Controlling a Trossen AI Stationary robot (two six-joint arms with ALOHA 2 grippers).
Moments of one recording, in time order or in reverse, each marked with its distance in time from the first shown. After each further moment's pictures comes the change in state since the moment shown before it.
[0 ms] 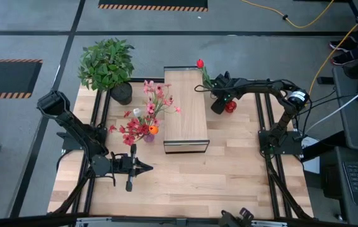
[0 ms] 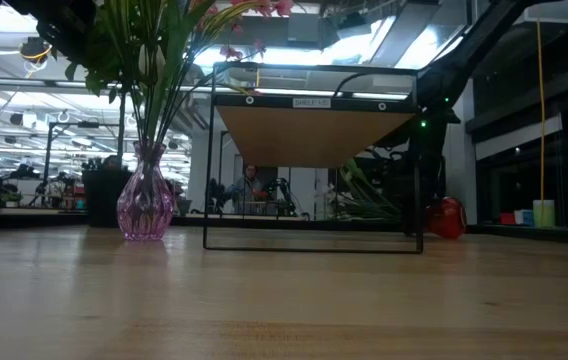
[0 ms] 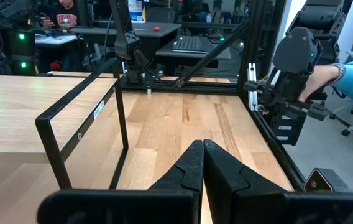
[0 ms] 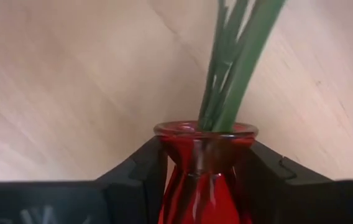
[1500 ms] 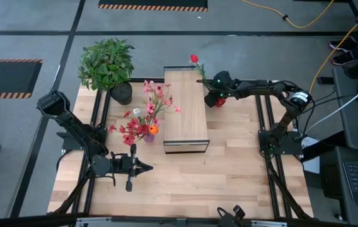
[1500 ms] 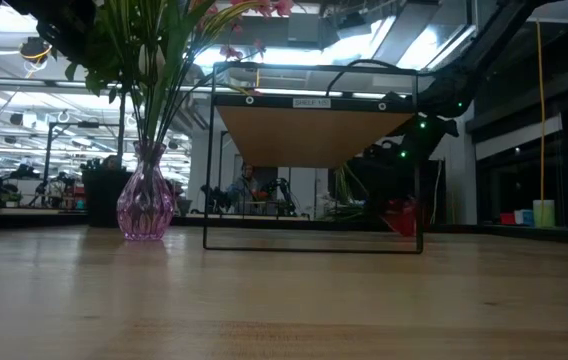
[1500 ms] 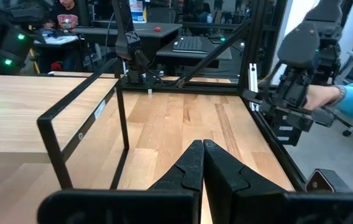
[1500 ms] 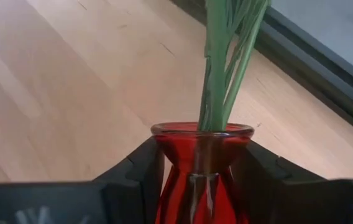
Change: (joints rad) left arm 0.000 0.000 0.000 0.000 -0.004 0.000; right arm -0.004 -0.007 -0.109 0.448 -0.097 0.125
